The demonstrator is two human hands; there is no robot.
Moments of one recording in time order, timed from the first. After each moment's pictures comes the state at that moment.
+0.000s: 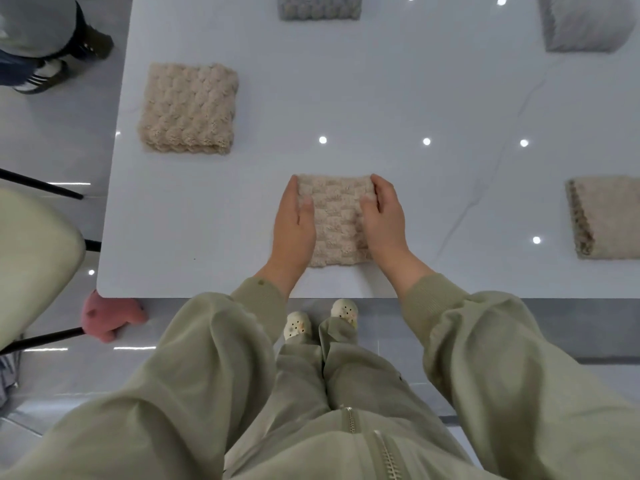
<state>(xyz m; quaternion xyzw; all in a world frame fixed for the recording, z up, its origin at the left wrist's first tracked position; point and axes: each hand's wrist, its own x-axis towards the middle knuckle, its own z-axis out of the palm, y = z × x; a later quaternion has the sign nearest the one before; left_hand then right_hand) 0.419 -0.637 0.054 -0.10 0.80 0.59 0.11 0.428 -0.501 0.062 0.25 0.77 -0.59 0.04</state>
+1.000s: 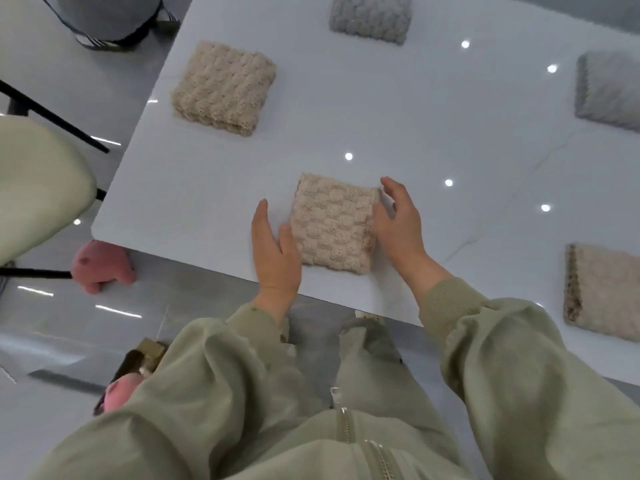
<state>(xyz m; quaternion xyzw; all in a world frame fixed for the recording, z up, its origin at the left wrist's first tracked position) 0.473 -0.626 0.035 -0.25 0.78 0.56 -0.09 0.412 -0.459 0.068 0.10 0.85 -0.51 0.10</state>
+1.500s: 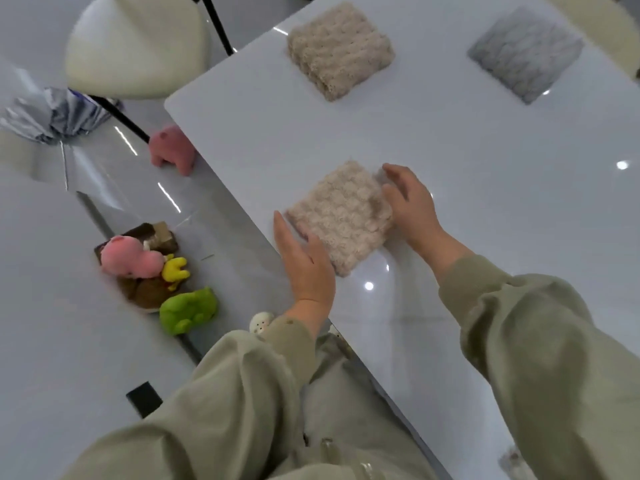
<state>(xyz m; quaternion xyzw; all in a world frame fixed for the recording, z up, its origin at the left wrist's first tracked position) 0.484 -0.503 0.041 -0.51 0.61 0.55 -0.27 0.325 -0.449 0.066 -0.22 0.81 -0.46 0.29</state>
